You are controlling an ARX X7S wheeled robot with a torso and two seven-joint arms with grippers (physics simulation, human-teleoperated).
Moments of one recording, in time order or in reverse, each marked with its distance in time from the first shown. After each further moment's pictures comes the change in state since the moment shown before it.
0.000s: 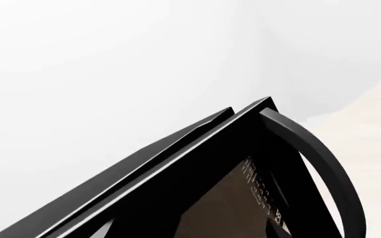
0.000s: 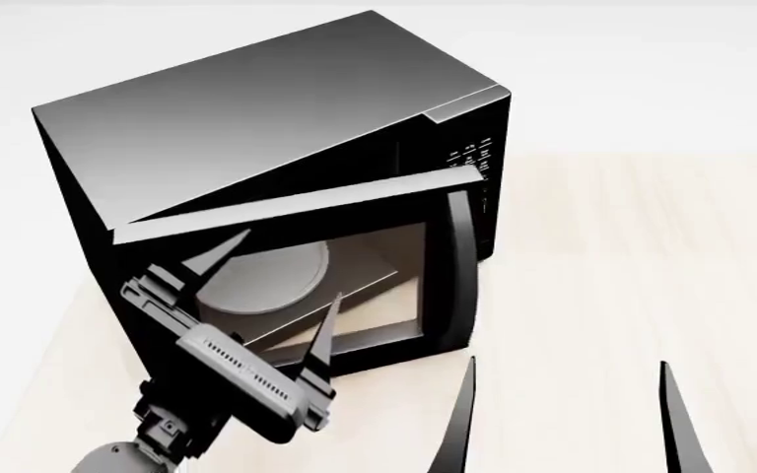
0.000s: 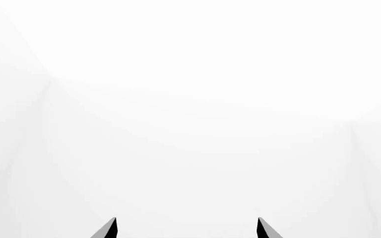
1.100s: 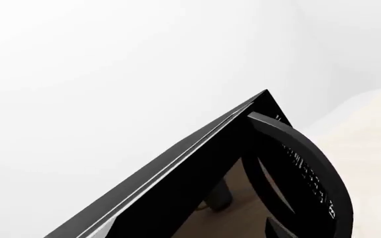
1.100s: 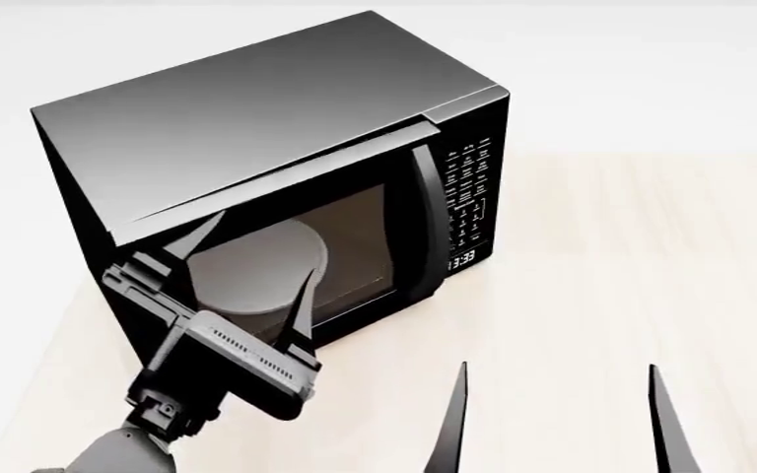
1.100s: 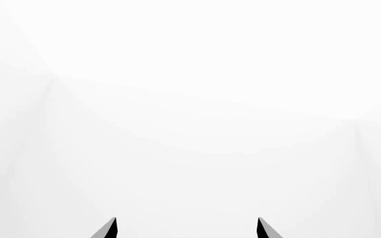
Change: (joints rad) left arm -0.142 0.027 0.130 -0.309 0.056 0.129 -0.236; right arm 0.001 0.015 -0.023 0.007 0.001 0.000 0.013
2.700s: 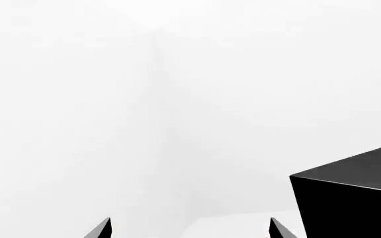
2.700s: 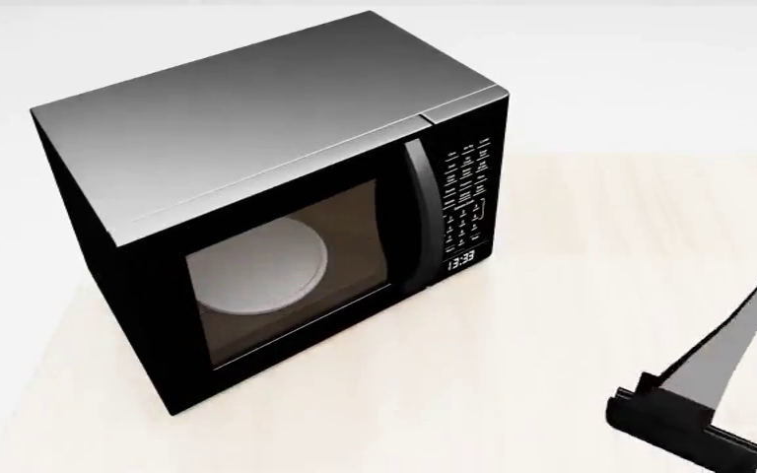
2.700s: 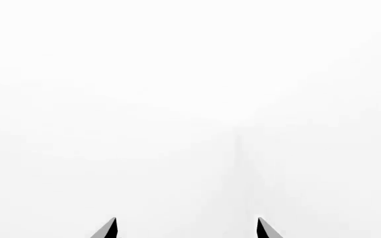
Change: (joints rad) left arm 0.945 -0.632 -0.574 1.652 -0.330 -0.752 -0.416; right arm 0.086 0.058 0.275 -0.076 0.123 0.223 0.148
